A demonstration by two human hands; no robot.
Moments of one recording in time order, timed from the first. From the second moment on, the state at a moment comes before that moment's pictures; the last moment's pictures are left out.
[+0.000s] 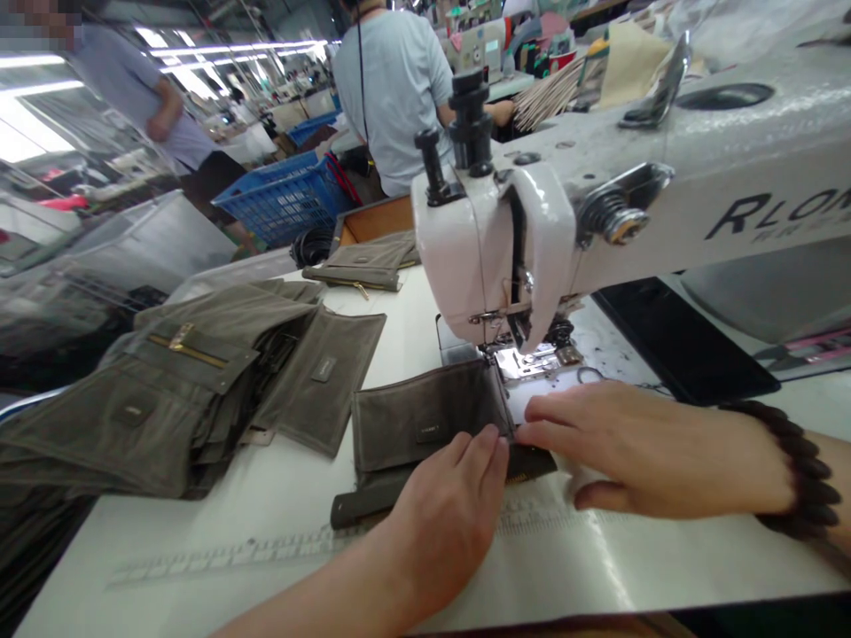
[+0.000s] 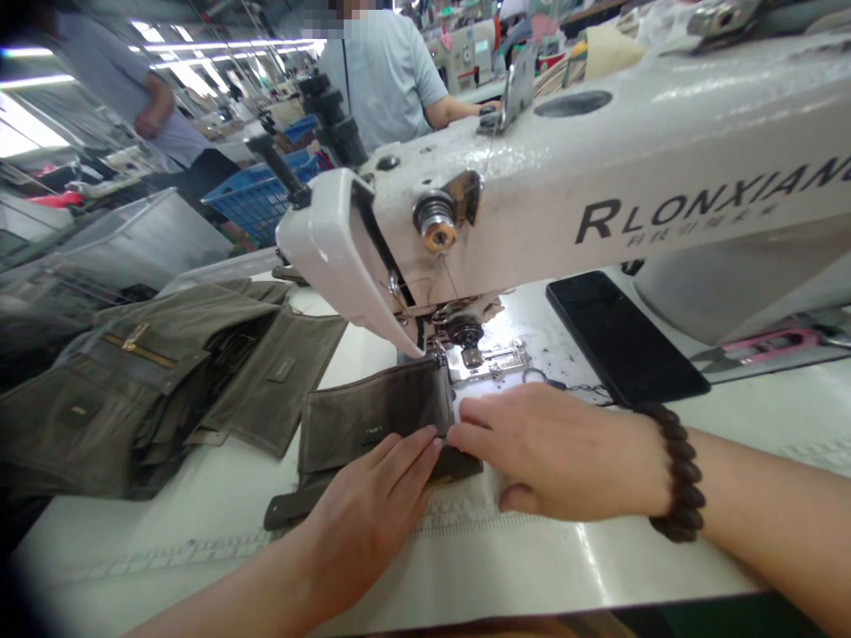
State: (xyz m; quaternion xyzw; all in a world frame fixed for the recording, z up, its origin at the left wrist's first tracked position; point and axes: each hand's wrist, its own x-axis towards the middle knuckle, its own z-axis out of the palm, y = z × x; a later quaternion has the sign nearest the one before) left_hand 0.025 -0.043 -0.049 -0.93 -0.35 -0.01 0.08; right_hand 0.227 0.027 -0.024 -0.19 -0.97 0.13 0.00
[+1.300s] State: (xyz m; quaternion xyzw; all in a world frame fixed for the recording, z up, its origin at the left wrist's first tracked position) left_hand 0.020 0.023 -0.059 -0.95 -0.30 -0.07 0.06; right_hand 0.210 0.035 -0.060 -0.22 -0.96 -0.10 0.13
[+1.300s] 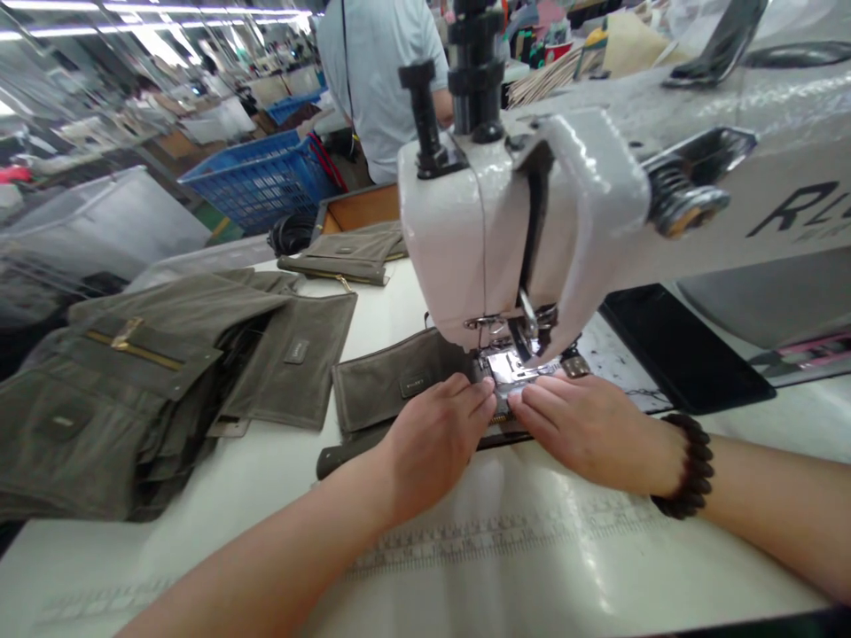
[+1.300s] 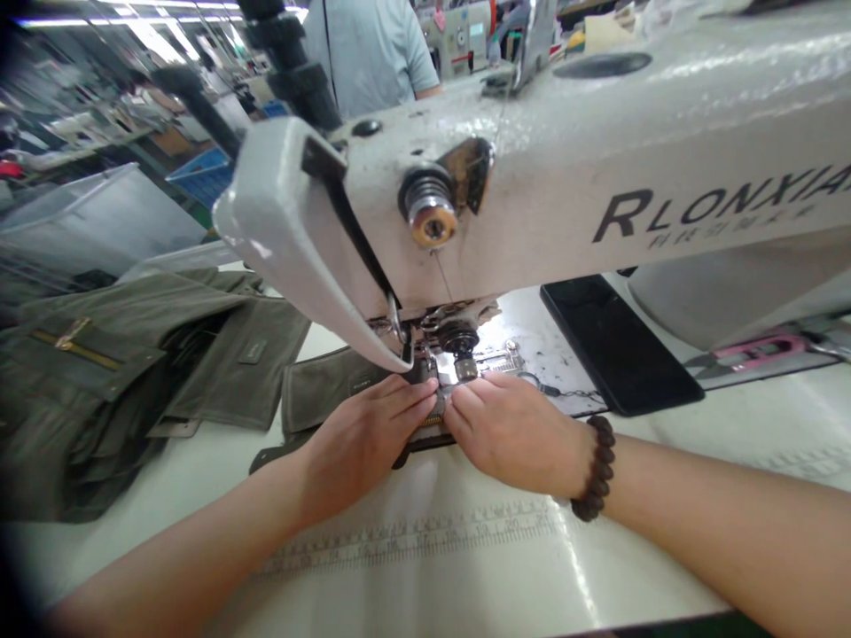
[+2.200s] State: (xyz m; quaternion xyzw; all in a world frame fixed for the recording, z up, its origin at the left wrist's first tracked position) left_hand 0.001 0.052 -0.054 -0.85 -0.46 -0.19 -0.18; right_hand 0.221 0.064 -0.051 -0.36 -0.91 0.19 0.09
